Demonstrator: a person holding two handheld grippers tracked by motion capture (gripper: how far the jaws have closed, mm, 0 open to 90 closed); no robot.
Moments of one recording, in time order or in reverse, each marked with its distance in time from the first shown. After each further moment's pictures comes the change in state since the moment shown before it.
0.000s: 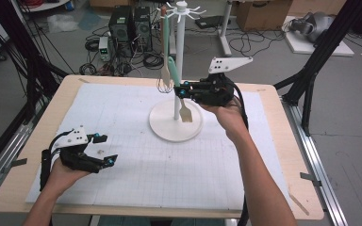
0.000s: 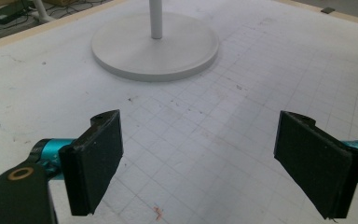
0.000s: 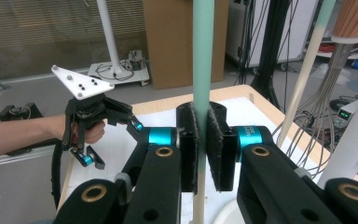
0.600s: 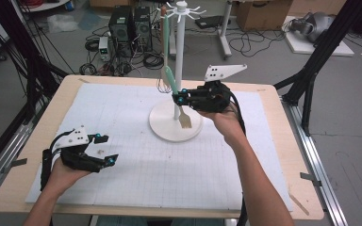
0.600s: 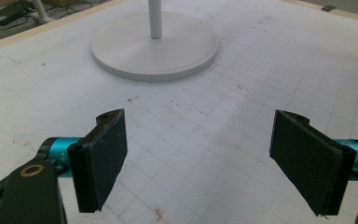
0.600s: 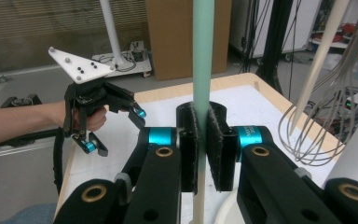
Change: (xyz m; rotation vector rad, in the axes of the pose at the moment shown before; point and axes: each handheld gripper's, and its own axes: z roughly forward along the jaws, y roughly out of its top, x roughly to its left) left arm 0.000 0.000 0.001 0.009 0.005 0.008; right arm 0.002 -0.016 0.008 0.033 0.008 0.010
